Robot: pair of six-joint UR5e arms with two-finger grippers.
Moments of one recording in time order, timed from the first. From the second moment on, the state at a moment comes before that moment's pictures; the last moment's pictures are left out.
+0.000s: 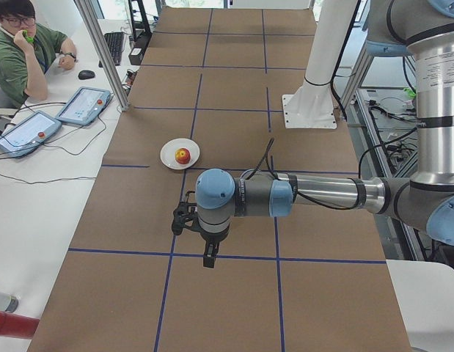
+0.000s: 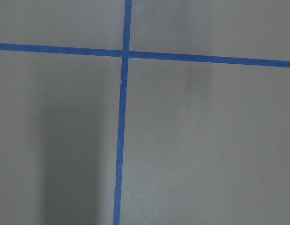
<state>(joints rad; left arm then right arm) -1.66 -1.42 -1.79 -1.52 -2.34 0.19 1.59 -1.71 1.71 -1.58 2.29 -0.06</state>
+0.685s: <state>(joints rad) -1.58 -1.58 -1.81 -1.53 -2.34 0.05 1.59 -1.71 1.71 -1.58 2.29 -0.06</state>
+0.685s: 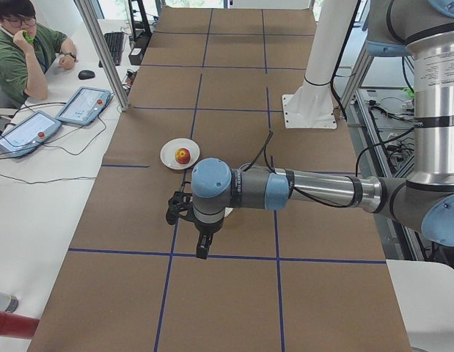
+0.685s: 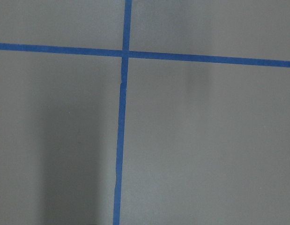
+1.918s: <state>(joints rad) -0.96 -2.08 -1.40 -1.94 -2.15 -0.88 1.59 -1.71 1.71 -1.58 2.29 -0.06</state>
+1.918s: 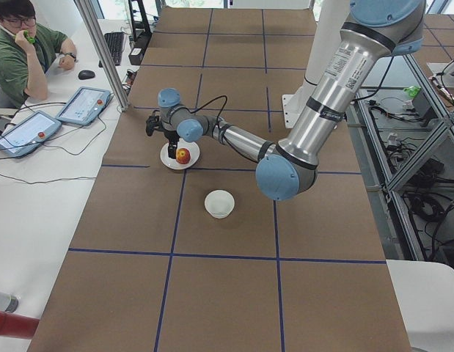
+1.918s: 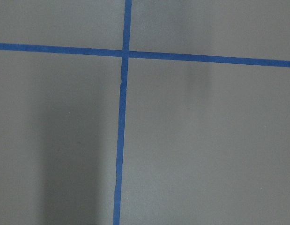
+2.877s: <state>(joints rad) -0.86 -2.09 -1.34 -2.00 -2.06 -0.95 1.59 -1.71 1.71 -1.58 2.29 -0.06</state>
